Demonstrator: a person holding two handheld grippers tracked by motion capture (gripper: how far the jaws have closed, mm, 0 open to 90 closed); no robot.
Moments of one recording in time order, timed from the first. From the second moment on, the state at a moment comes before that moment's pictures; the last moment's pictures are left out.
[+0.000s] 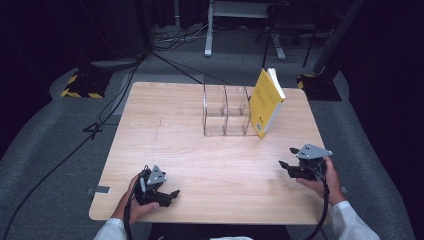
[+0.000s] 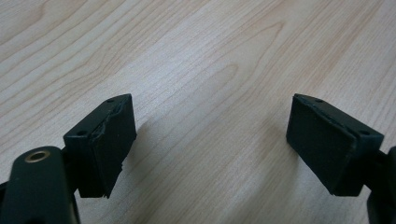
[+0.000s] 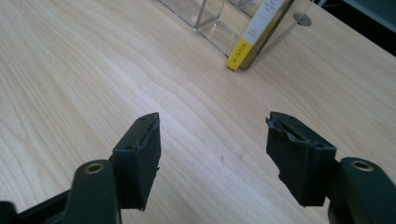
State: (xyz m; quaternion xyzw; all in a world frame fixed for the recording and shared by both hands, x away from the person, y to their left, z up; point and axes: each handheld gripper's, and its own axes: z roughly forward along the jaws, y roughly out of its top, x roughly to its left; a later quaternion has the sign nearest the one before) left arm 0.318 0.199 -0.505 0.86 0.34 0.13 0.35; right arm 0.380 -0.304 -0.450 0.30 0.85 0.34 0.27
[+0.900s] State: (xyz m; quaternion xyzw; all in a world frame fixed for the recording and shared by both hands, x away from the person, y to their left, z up) left arm 0.318 0.199 -0.505 0.86 0.34 0.13 0.35; right arm 0.336 -0.349 -0.494 0.32 0.84 0.36 0.24
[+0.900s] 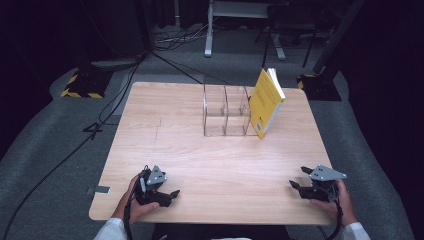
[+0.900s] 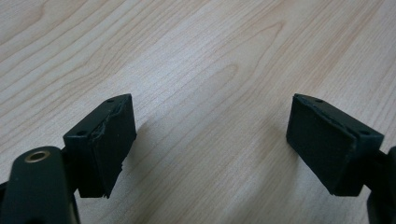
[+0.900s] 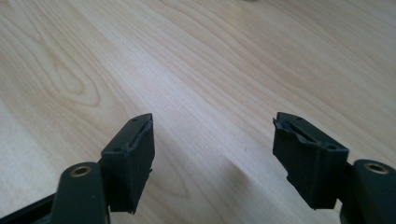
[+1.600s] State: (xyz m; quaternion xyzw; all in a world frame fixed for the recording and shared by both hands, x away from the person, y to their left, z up) left arm 0.318 0.199 -0.505 0.86 0.34 0.13 0.35; right arm 0.323 -0.381 -0.504 0.41 0.82 0.36 0.19
